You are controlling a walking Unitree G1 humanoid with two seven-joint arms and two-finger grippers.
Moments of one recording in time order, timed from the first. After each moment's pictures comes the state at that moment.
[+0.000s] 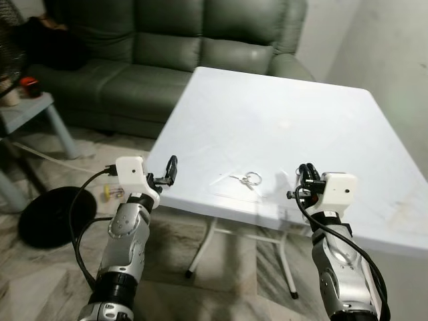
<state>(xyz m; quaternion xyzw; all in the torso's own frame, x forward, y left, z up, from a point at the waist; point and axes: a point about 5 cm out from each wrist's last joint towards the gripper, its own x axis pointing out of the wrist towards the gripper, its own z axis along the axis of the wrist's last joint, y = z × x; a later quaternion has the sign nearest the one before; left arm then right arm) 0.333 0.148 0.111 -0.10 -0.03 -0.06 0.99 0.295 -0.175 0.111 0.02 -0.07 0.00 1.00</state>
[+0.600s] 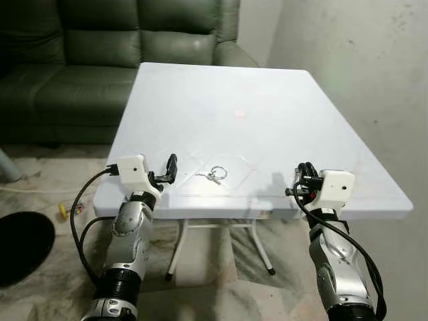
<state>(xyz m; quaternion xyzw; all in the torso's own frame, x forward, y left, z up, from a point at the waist) 0.334 0.146 0.107 -0.10 -0.03 -0.05 0.99 0.301 -0.173 0.112 0.03 -0.07 -0.01 1.00</state>
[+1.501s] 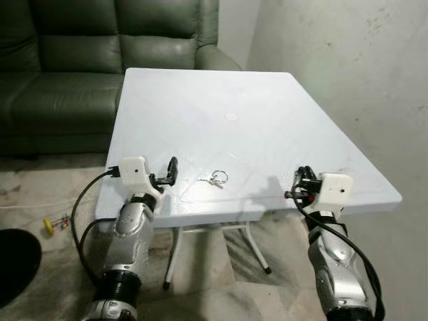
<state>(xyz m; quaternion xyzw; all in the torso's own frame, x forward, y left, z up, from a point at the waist) 0.329 0.156 0.099 -0.10 -0.01 -0.03 0.99 0.299 -0.162 0.110 0.04 -0.06 0.01 1.00</state>
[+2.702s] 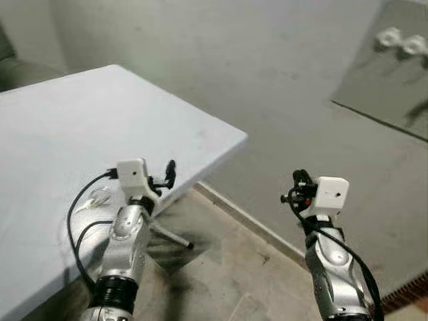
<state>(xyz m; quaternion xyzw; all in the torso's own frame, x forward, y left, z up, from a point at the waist) 0.328 0.138 0.103 -0.10 0.00 -0.05 0.99 0.293 -0.171 0.105 0.03 -0.04 -0.01 1.00</state>
